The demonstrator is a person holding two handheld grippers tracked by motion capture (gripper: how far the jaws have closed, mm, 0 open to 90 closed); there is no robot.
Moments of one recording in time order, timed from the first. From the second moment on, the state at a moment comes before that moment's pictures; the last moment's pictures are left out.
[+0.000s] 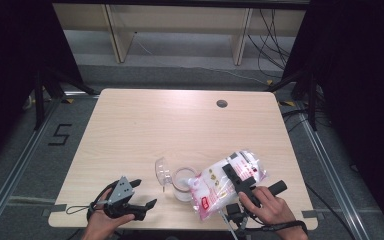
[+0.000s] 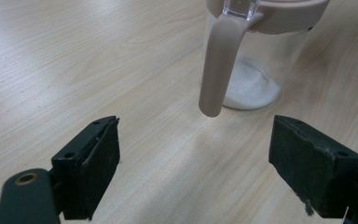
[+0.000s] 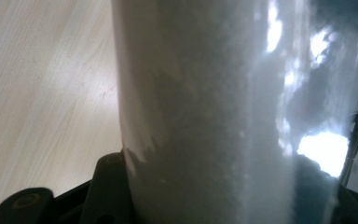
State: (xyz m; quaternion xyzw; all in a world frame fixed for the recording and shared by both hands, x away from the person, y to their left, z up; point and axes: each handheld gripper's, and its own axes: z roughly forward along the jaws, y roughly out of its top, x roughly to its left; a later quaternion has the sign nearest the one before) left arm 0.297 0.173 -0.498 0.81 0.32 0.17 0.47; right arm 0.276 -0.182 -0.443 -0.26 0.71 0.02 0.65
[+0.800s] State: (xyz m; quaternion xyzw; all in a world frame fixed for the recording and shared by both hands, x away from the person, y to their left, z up) left arm 0.297 0.173 -0.498 0.81 0.32 0.17 0.47; right arm 0.275 -0.184 -0.442 -0.25 0.72 0.03 0.65
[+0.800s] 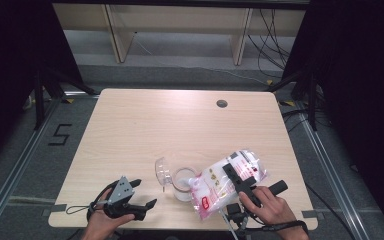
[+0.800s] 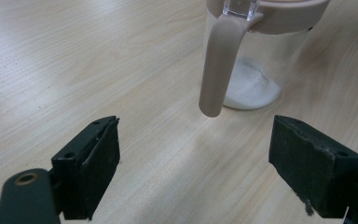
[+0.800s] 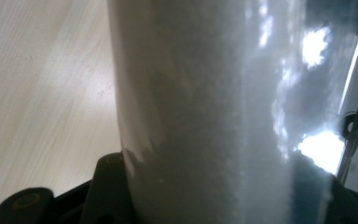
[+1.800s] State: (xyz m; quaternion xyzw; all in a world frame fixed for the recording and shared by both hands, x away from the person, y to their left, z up) left arm 0.296 0.172 -0.498 0.81 0.32 0.18 0.46; right arm 0.276 -0.180 -0.438 -0.29 0.70 0.02 0.65
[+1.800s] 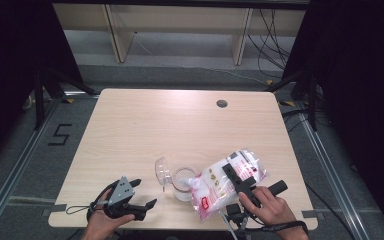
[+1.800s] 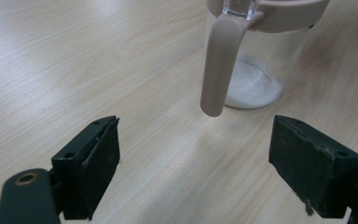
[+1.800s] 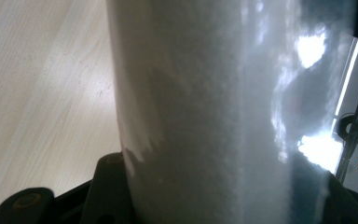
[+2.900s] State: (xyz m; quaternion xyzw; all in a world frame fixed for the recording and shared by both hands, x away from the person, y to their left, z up) left arm 0.297 0.172 -0.498 0.81 0.32 0.18 0.47; right arm 0.277 -0.187 -0.447 -0.24 0.72 0.03 0.64
